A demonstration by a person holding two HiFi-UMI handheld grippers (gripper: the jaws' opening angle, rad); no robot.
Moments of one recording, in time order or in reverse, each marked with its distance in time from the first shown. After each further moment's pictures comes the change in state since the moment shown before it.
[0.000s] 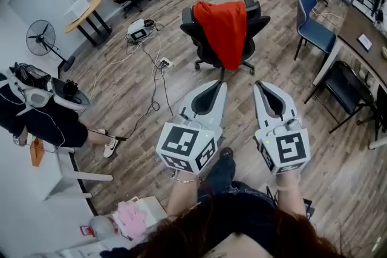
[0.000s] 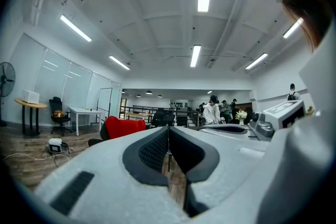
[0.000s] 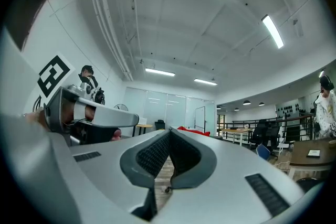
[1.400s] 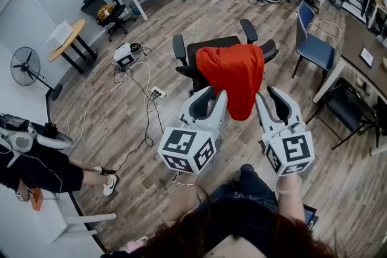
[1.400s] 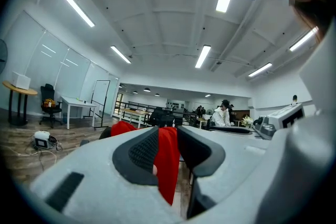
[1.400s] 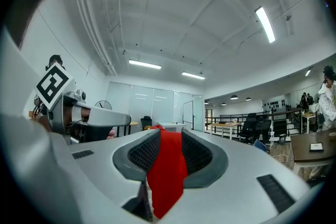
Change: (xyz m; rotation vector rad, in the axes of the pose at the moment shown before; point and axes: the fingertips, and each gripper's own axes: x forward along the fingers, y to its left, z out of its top) left arm 0.168 0.193 -0.003 -0.091 0.010 -0.071; right arm 0.214 -0.090 -0.035 0.041 0.048 -0.145
